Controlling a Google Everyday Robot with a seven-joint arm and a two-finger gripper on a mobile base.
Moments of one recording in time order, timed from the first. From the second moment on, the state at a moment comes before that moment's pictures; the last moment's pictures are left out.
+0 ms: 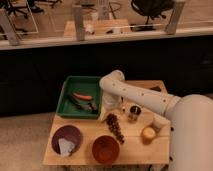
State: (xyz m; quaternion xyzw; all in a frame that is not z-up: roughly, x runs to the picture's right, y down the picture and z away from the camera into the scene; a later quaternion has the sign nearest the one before) arm 0.041 0.162 0.849 -0.22 -0.34 -0.75 0.51
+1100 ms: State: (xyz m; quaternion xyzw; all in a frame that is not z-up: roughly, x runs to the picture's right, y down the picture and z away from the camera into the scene) arm 0.039 0.164 0.845 -0.22 -0.36 -0.75 0.51
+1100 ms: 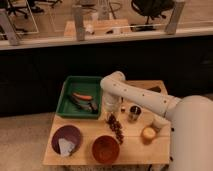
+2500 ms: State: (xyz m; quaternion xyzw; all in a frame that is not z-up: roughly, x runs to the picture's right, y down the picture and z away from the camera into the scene) arm 0.082 0.051 0.770 -0.06 -0.39 -0.67 0.63
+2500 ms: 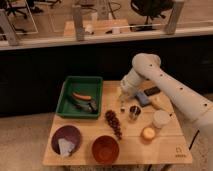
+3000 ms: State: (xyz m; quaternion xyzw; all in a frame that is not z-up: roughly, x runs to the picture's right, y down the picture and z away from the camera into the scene) arm 0.033 0.080 0.799 -0.11 -0.35 -0.72 0.59
